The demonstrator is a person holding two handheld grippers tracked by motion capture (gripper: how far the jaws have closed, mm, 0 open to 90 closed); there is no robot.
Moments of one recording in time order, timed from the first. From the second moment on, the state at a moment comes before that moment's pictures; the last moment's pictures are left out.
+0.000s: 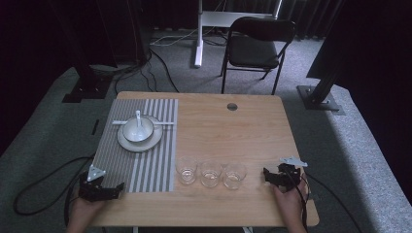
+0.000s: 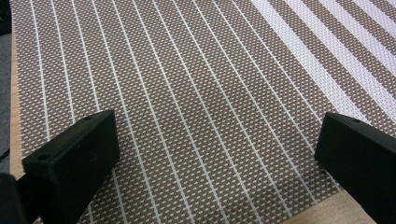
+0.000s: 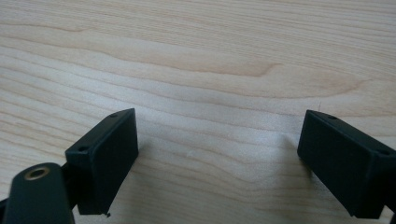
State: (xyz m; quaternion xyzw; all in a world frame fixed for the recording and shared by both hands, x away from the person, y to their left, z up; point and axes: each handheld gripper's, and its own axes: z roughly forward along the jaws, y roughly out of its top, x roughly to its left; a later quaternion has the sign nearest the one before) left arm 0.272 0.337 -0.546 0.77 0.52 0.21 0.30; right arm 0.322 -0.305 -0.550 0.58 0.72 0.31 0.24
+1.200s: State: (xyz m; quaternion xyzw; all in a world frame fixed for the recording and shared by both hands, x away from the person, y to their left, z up) left arm 0.273 0.326 -0.530 0.80 0.48 0.18 0.30; right arm 0.321 -0.305 -0.550 0.58 0.72 0.31 0.24
